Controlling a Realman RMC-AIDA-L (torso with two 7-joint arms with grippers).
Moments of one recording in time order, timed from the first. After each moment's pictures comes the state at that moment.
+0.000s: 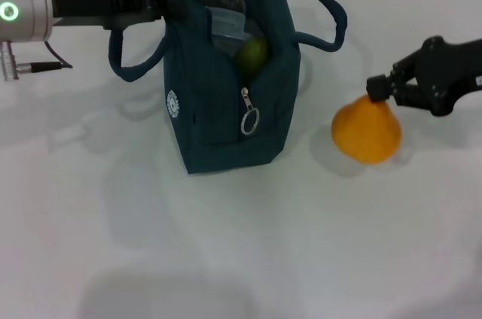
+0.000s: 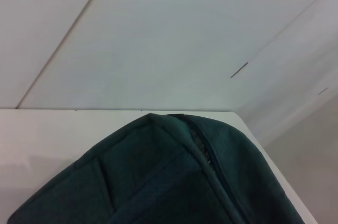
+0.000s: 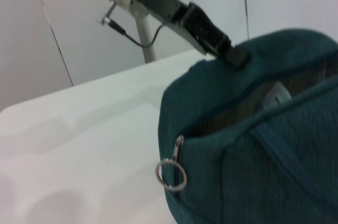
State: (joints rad) left arm -0.80 -2.06 0.94 0.84 2.02 1.30 -2.47; right arm 0.52 1.96 -0.75 -1.03 -2.05 -1.77 1.61
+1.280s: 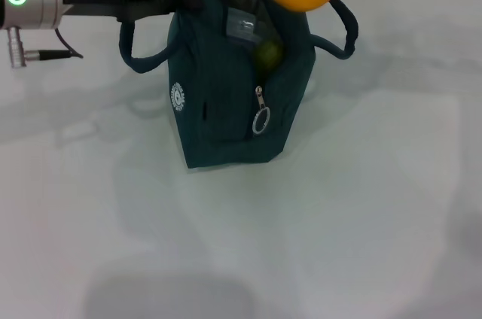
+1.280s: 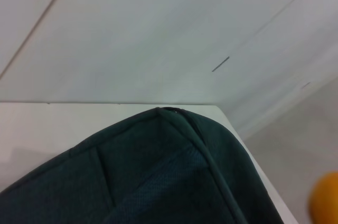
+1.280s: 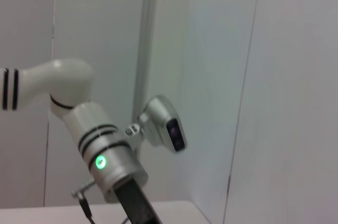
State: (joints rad) left arm -0.83 -2.06 0.95 0.85 2.02 1.34 -2.53; right arm 0.71 1.91 -0.76 -1.07 -1.74 -1.66 1.60
